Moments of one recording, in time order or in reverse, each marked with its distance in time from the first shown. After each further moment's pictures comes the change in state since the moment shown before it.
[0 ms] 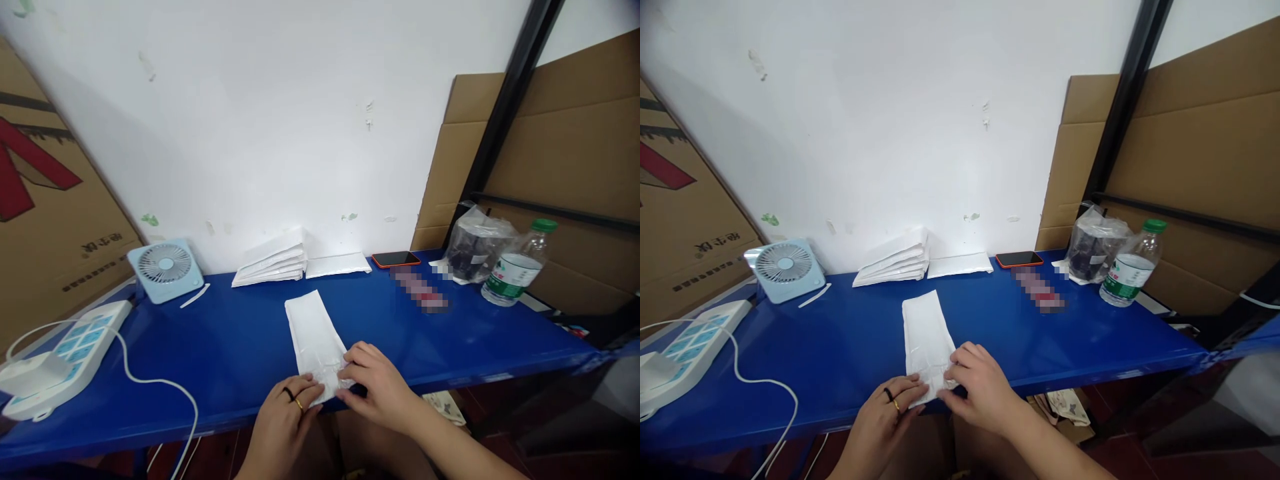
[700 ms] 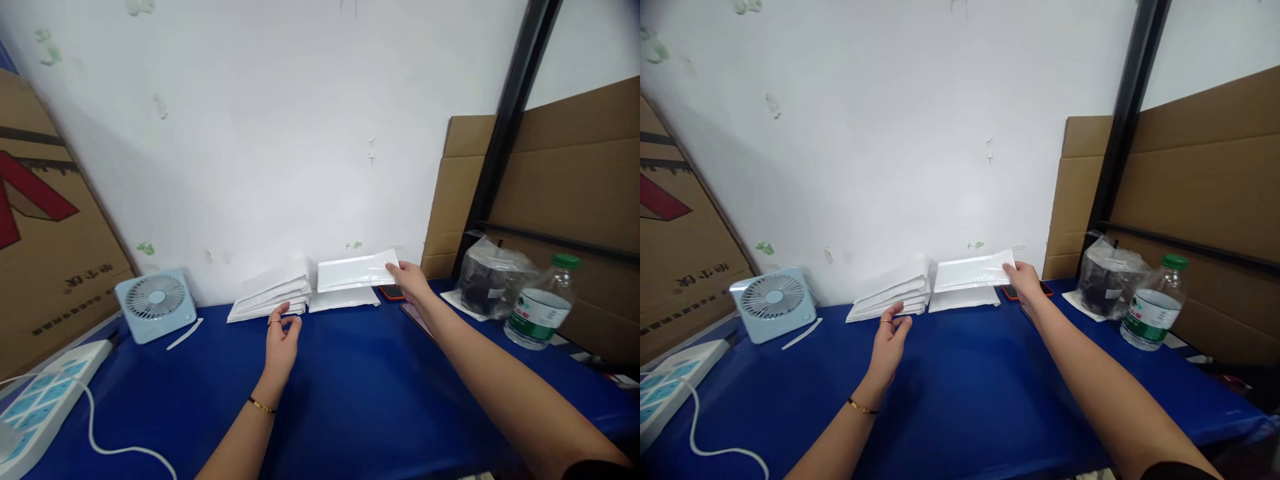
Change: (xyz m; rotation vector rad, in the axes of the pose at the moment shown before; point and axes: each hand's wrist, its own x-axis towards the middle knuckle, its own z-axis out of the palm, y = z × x) left_hand 0.147 -0.100 0.012 -0.707 0.452 -0.735; right_hand 0.157 0.193 -0.102 0.447 0.610 0.782
